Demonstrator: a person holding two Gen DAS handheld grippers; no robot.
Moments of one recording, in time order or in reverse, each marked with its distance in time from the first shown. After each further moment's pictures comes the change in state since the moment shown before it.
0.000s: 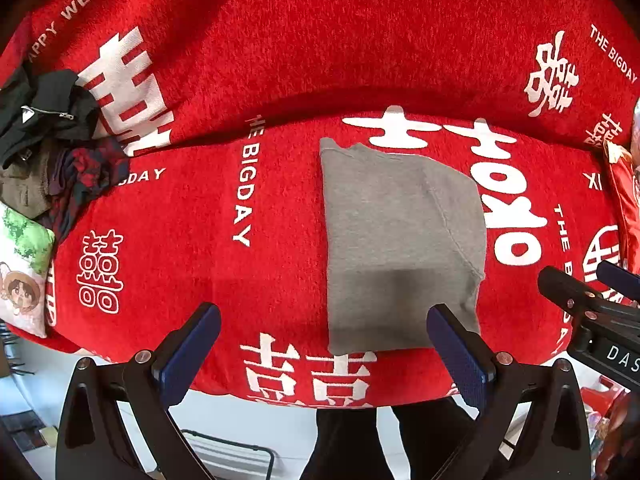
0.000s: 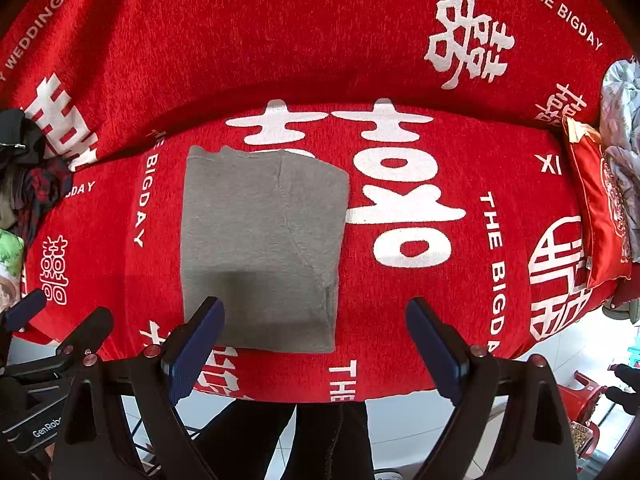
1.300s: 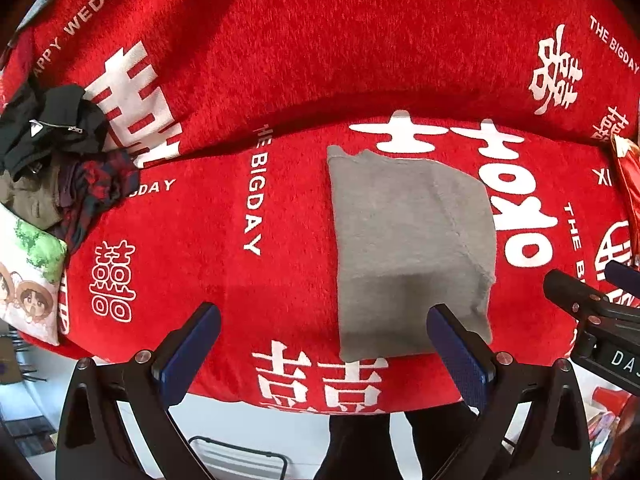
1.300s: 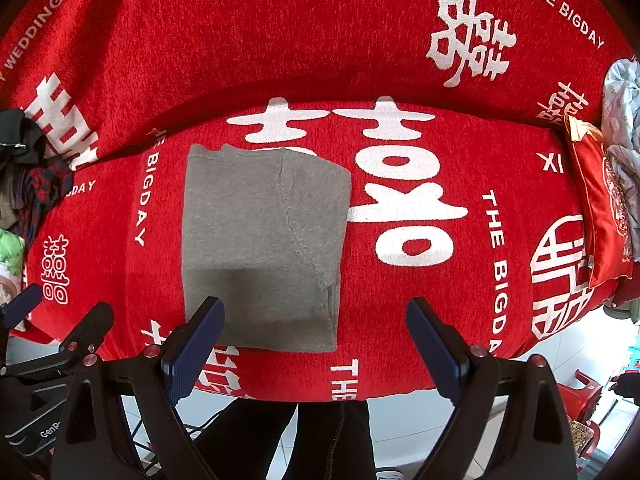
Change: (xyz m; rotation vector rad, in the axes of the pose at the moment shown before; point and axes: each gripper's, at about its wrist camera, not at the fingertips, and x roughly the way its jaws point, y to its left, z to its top) left arm -0.002 -0.003 0.002 0.025 -0.024 0.048; right arm 0.002 0.002 0.000 -0.004 0.004 0.001
